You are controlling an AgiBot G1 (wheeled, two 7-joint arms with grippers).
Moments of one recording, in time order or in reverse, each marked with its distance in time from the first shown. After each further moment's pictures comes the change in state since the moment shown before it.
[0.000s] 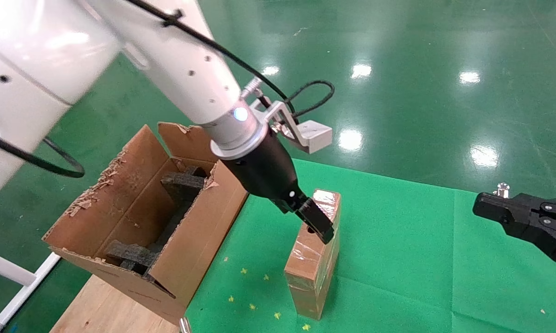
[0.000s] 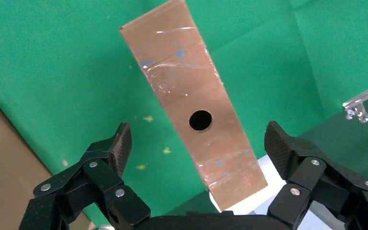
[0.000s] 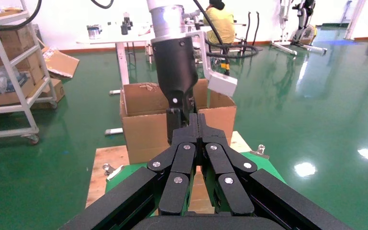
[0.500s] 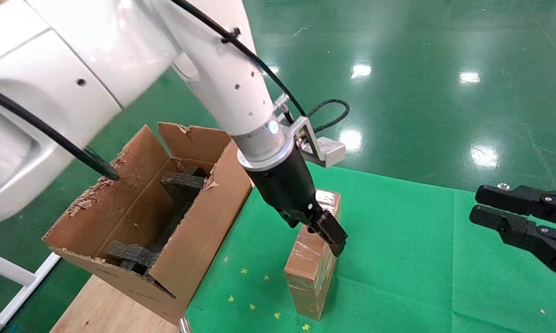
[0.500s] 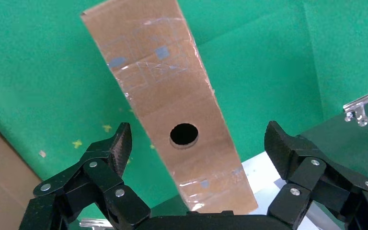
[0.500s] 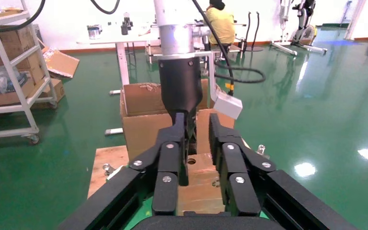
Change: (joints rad) left arm -0.002 0.117 0.113 0.127 -0.023 -0.025 -0.059; right arm 0.000 0.000 0.000 0.000 0.000 0.000 0.000
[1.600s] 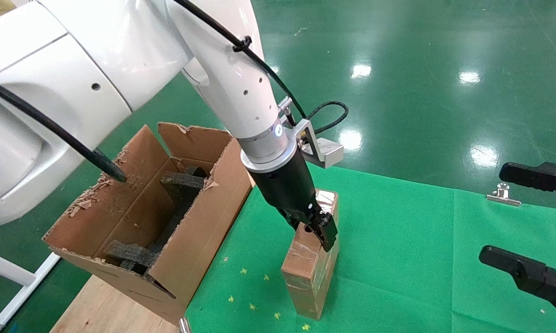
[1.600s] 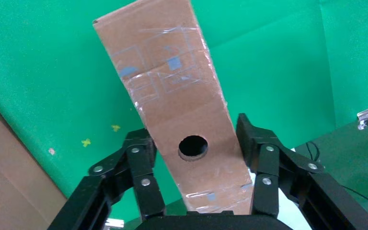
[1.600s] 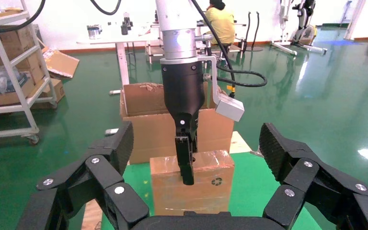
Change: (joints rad) left arm 0.002 0.024 0.027 0.020 0.016 -0.018 -0.017; right arm 0.000 0.000 0.000 0.000 0.000 0.000 0.000
